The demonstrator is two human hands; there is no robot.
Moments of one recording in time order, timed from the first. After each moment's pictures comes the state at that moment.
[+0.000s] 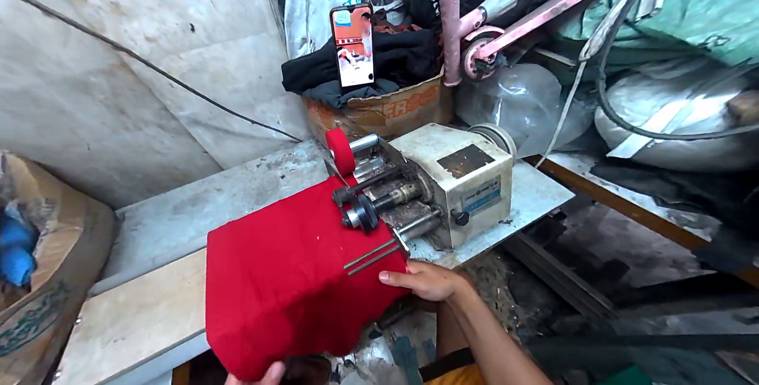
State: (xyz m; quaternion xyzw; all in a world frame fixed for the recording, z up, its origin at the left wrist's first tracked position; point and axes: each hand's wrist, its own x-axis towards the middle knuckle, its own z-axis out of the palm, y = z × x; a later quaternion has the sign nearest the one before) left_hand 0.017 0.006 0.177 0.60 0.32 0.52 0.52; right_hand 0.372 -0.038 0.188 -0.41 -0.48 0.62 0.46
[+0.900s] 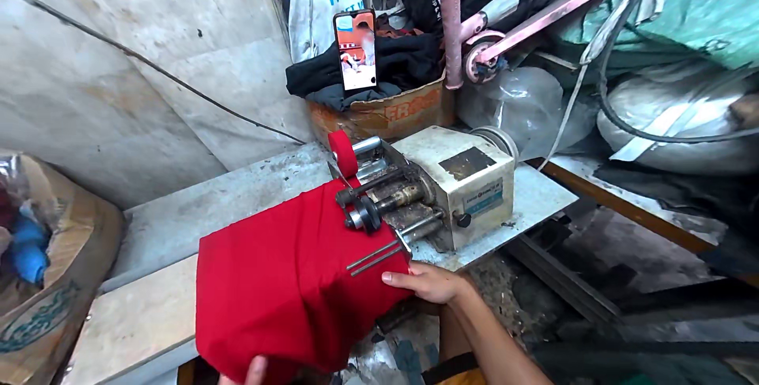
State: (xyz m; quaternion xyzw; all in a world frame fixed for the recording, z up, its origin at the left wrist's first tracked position) left_hand 0.013 0.007 0.171 0.55 0.32 0.56 0.52; right_hand 0.372 -0.038 0.185 -0.40 -0.48 0.62 0.47
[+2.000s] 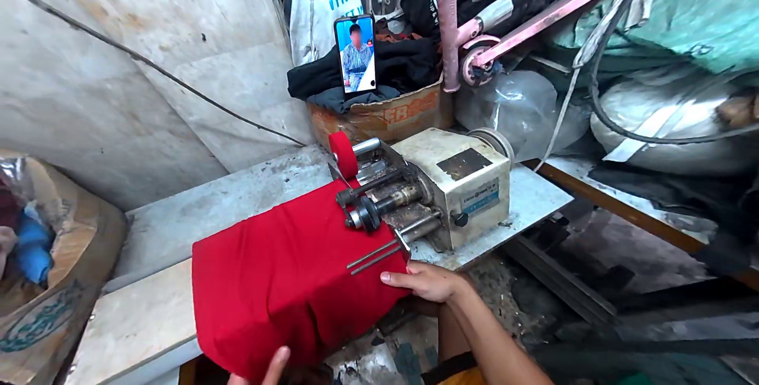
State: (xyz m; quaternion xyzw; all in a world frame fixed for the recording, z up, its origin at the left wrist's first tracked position) left_hand 0.020 0.009 0.172 0.59 0.34 0.55 0.49; right_hand 0.371 -0.036 0.188 -0.40 -0.47 0.63 0.46
